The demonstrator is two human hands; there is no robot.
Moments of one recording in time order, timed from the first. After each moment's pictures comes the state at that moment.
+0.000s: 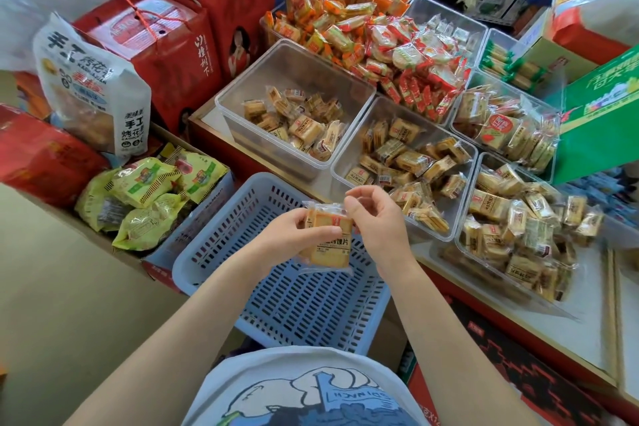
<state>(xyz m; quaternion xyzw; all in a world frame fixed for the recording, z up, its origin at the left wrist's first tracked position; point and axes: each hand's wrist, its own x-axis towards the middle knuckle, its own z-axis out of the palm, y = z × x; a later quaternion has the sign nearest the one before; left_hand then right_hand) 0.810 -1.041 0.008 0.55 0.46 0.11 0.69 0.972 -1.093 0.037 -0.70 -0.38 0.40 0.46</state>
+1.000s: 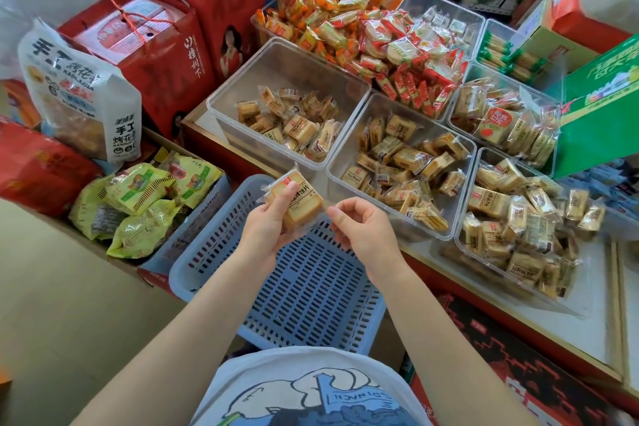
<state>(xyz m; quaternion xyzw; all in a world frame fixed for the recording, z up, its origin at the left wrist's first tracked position) 0.821 -1.027 0.001 0.24 0.55 0.32 0.73 0.973 -1.092 0.026 -0.68 -0.33 0.49 0.44</state>
